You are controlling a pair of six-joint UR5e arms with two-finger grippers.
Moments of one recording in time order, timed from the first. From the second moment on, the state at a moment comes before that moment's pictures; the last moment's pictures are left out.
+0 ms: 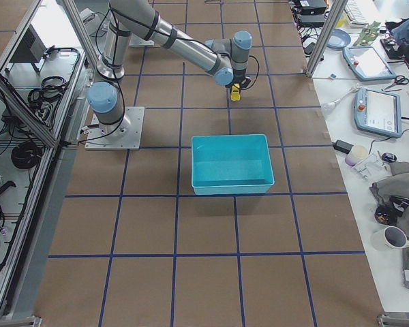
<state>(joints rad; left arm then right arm) -1.53 -1.51 -1.56 -1.53 1.52 0.07 1.67 -1.11 1.74 -2.24 -1.51 -1.43</state>
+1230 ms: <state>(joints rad) -1.53 -1.51 -1.56 -1.51 1.52 0.07 1.11 -1.28 1.58 -1.83 -1.67 -2.02</state>
